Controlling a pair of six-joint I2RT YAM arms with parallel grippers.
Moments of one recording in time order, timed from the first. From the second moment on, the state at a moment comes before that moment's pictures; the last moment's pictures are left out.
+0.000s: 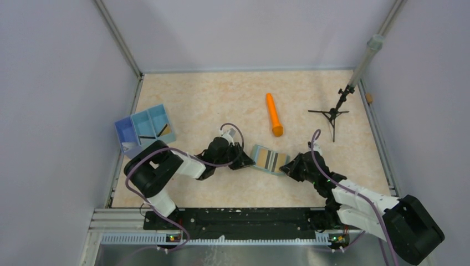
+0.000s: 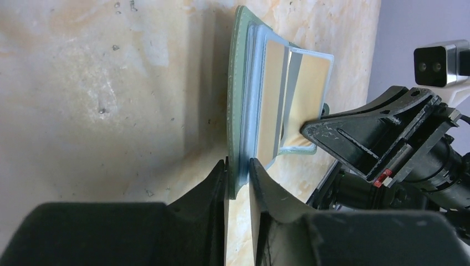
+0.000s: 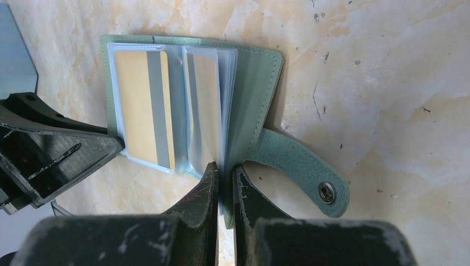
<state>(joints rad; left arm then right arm) -0.74 1.67 0.50 0.64 0.30 -1.03 0.59 0.95 0.16 0.12 0.02 1.01</state>
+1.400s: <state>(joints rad) -1.03 1.64 1.22 -0.56 -0.40 -0.65 0.59 0.92 0.30 -0.14 0.17 0.78</state>
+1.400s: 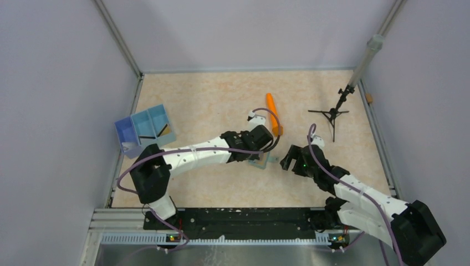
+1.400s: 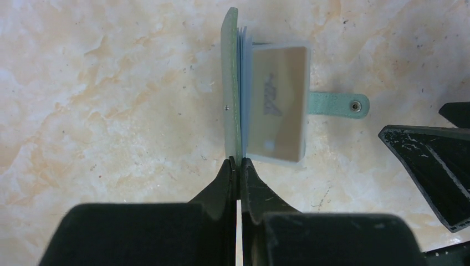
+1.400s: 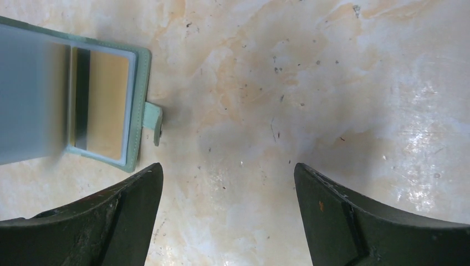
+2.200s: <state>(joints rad) -0.84 1.54 0.86 -0.34 -0.21 -0.81 0.59 0.76 0.27 -0.19 0.16 0.76</state>
